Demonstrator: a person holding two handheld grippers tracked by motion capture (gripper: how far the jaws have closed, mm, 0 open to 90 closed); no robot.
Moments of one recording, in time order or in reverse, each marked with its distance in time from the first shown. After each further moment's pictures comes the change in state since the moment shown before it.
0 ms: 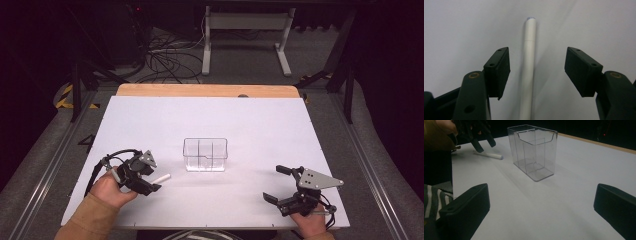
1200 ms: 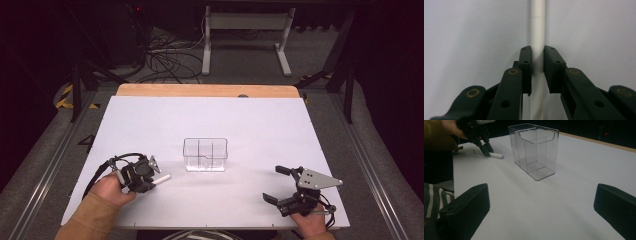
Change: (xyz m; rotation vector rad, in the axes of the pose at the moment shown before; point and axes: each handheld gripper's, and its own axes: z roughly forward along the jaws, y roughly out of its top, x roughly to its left) left arm -0.002 0.000 0.017 0.159 0.061 0.051; right arm 0.000 -0.001 0.001 0.007 0.010 0.002
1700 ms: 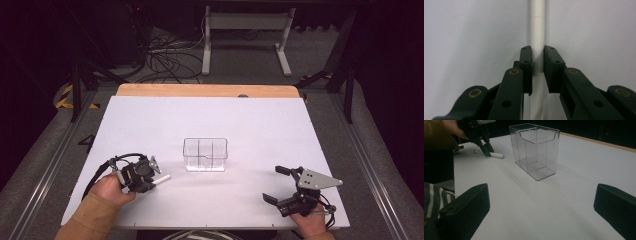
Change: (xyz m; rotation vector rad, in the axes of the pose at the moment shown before) left arm -0.003 0.001 -0.001 0.013 0.019 0.022; right arm 0.000 0.000 0.000 0.001 0.002 -0.004
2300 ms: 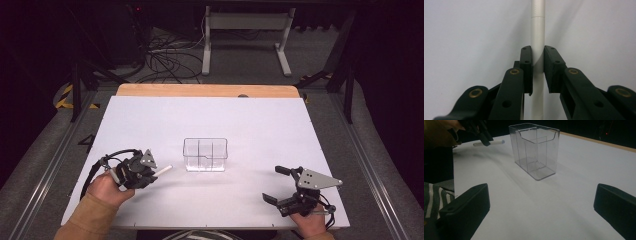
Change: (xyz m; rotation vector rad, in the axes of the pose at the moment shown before) left arm -0.002 -0.003 -0.034 -0.191 0.040 -0.035; right arm 0.000 0.000 0.001 0.002 -0.001 -0.001
